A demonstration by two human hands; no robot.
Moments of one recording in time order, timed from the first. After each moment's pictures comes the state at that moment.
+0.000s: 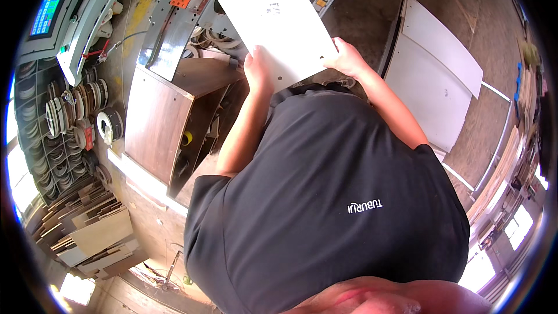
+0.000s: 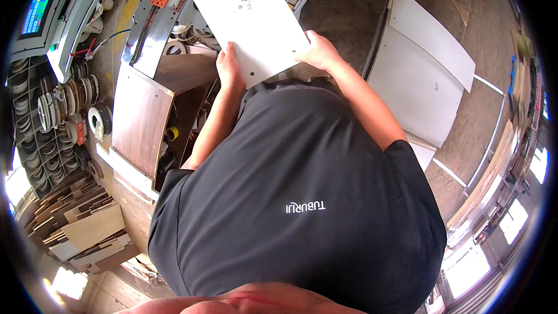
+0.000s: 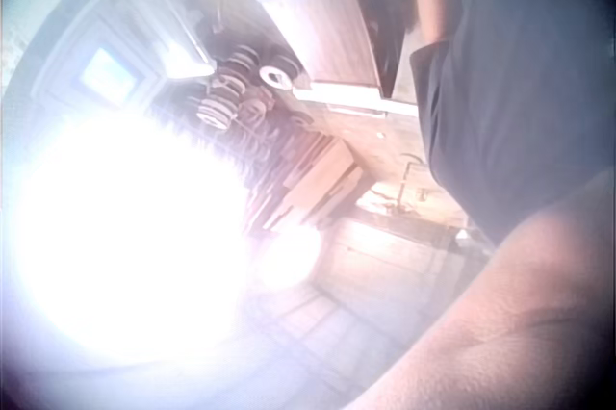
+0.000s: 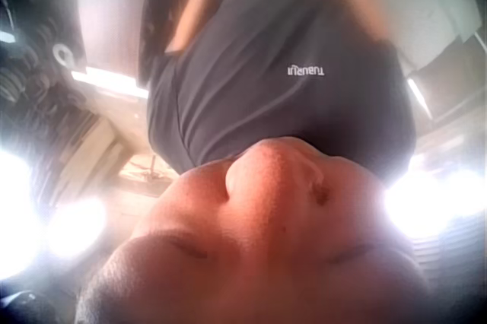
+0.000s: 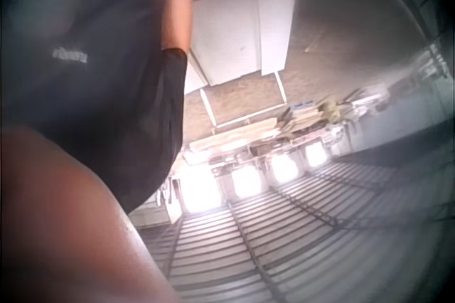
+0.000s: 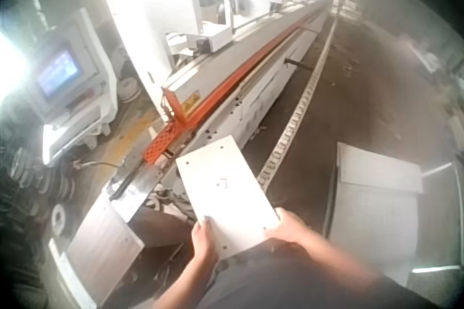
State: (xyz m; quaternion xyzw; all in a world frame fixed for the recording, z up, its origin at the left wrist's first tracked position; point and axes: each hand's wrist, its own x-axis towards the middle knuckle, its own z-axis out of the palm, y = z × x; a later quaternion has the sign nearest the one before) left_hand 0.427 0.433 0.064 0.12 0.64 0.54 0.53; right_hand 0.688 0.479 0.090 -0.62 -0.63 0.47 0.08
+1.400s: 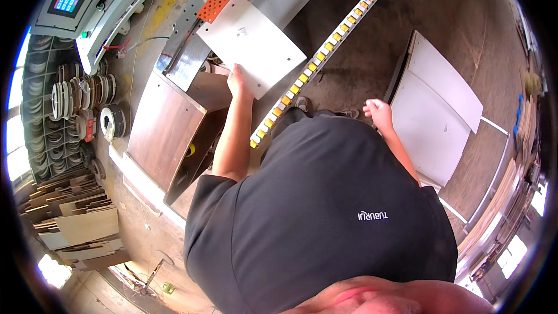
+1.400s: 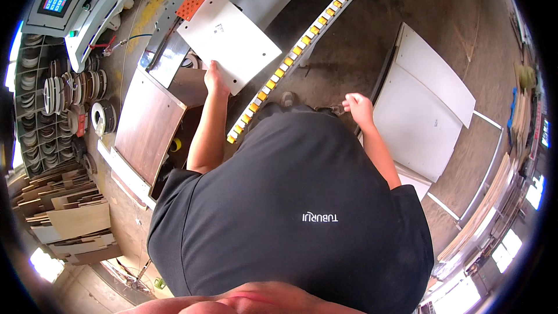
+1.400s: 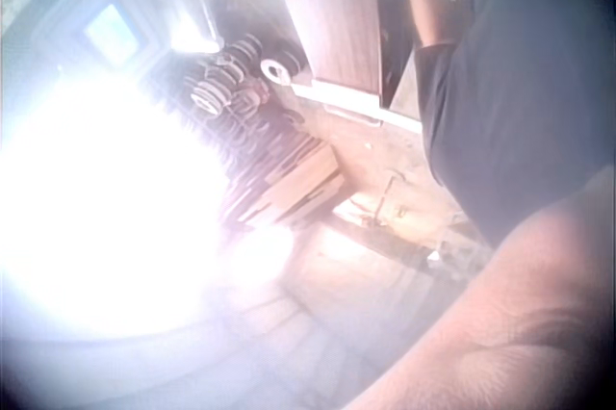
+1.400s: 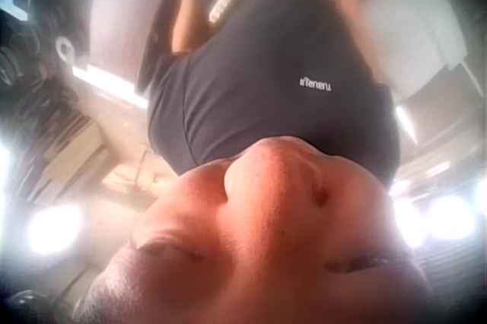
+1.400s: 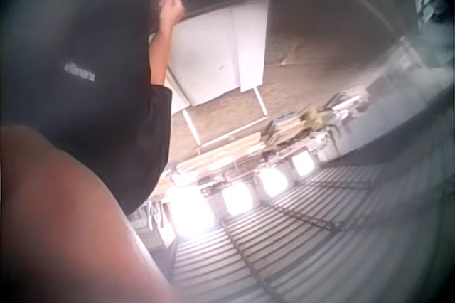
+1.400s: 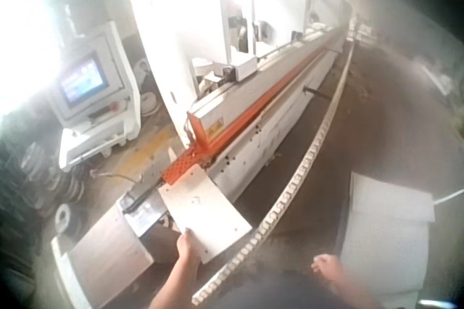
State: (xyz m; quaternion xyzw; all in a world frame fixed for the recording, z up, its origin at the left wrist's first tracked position) left_hand 0.316 0.476 0.010 -0.02 0.65 0.59 0.47; right_hand 0.806 0.406 0.011 -0.71 -0.44 0.51 0.21
